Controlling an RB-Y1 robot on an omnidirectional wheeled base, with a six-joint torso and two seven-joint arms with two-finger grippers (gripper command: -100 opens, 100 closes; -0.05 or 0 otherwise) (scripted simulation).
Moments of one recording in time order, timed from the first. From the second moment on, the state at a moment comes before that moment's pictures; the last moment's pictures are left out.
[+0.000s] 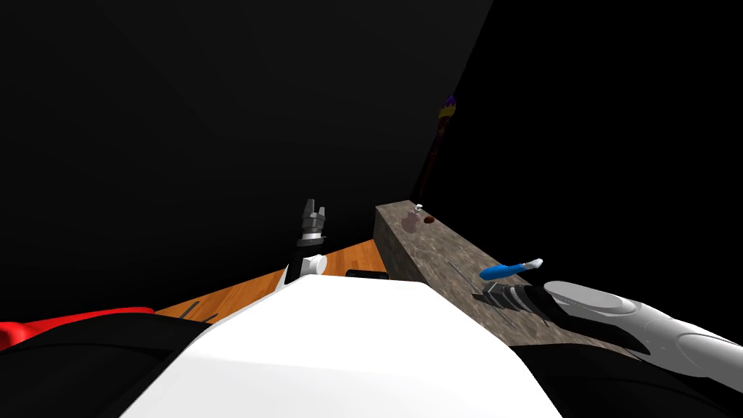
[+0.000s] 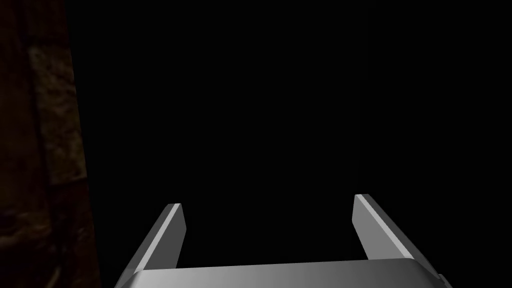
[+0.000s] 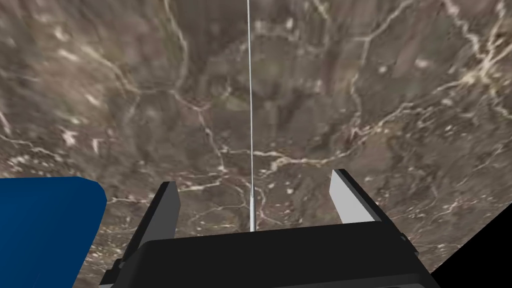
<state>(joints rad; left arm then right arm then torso) 0.48 -0.01 -0.04 -2.25 0.10 -0.35 -0.17 0.54 -1.69 0.50 -1.31 0.67 -0.58 -0.15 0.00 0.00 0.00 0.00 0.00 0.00</state>
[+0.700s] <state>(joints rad) 0.48 -0.01 -0.04 -2.25 0.10 -0.35 -0.17 0.55 -1.69 0.50 -1.31 0.67 -0.58 -0.15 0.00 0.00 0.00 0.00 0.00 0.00</state>
